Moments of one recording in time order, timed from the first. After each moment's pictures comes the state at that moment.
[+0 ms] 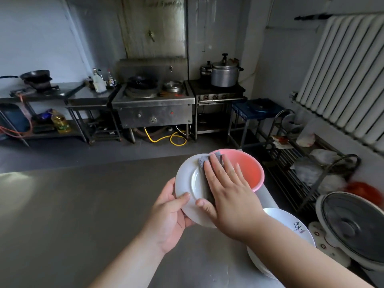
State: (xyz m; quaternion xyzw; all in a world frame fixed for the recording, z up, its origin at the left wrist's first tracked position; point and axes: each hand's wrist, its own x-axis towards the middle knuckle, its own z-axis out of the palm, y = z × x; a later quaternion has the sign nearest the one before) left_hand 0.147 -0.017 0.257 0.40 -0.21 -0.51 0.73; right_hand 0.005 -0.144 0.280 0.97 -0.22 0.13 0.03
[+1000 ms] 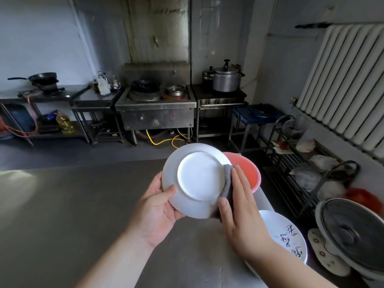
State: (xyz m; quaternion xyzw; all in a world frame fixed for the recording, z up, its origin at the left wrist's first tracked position) left_hand 0.144 -0.009 0.272 0.36 -0.21 -0.49 0.77; right_hand -0.036 -0.139 0.248 0.86 -0.24 0.36 -0.27
